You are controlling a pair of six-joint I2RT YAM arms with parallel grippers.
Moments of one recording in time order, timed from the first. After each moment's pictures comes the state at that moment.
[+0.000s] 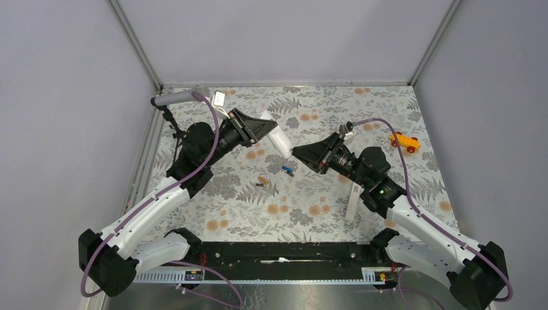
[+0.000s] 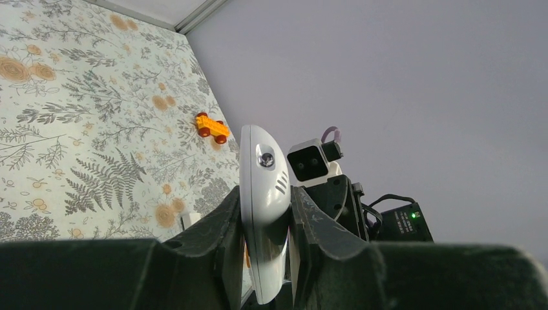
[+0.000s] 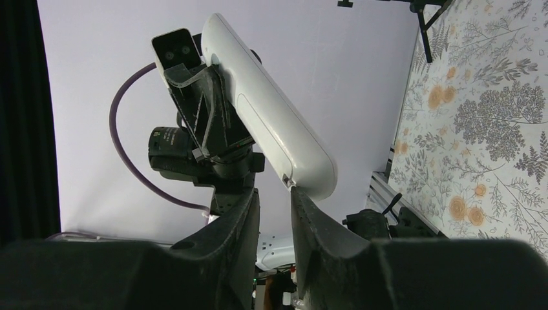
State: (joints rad) left arm -0.60 1.03 0.89 0.22 0.22 -1.00; right arm 0.65 0.89 0.61 0.35 -0.31 1.49
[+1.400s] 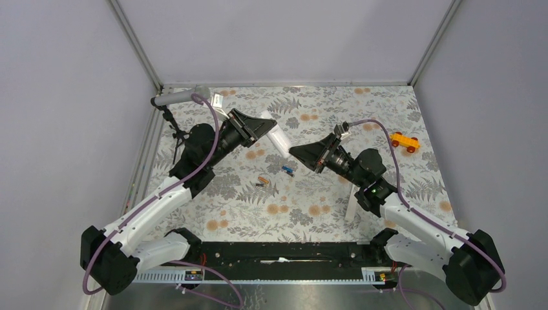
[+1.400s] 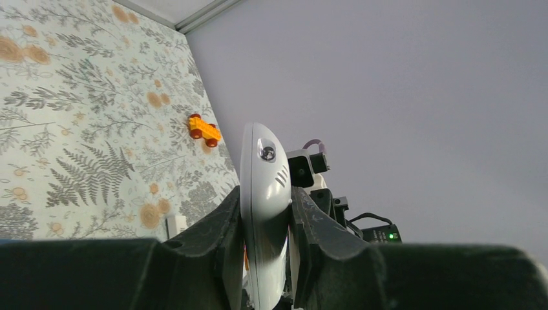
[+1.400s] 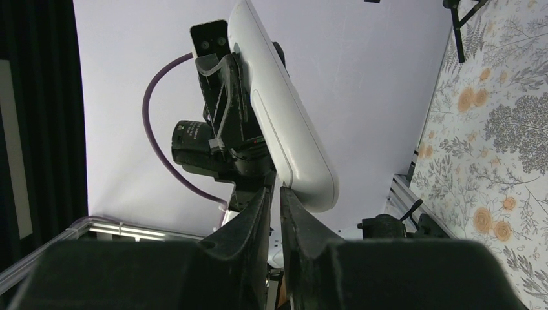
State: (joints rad) left arm -0.61 1.06 0.86 0.27 0.20 -1.12; right arm 0.65 0.98 0.55 0.58 -0.33 1.55
